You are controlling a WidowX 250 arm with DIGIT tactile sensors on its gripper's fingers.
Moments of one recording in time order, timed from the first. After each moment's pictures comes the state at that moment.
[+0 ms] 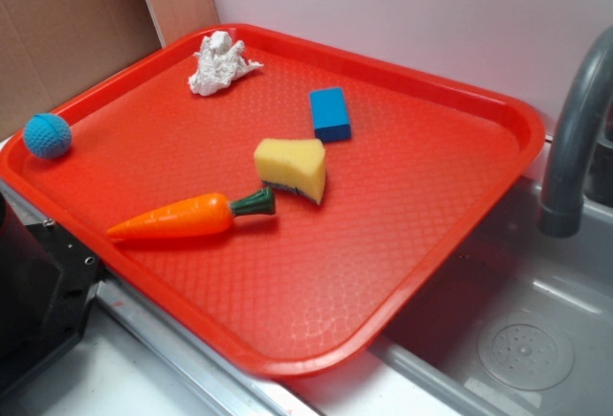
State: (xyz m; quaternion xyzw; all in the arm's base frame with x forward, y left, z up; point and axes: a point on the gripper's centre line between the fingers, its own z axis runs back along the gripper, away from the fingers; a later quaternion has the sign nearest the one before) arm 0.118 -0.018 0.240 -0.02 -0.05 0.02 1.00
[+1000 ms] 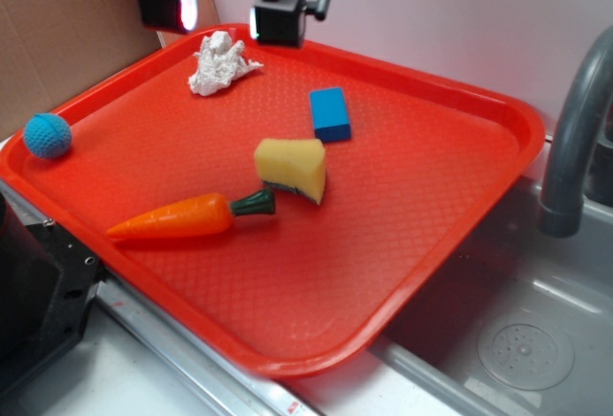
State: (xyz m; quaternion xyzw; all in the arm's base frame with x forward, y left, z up) arm 0.229 -0.030 0.132 0.08 0.01 0.36 0.93
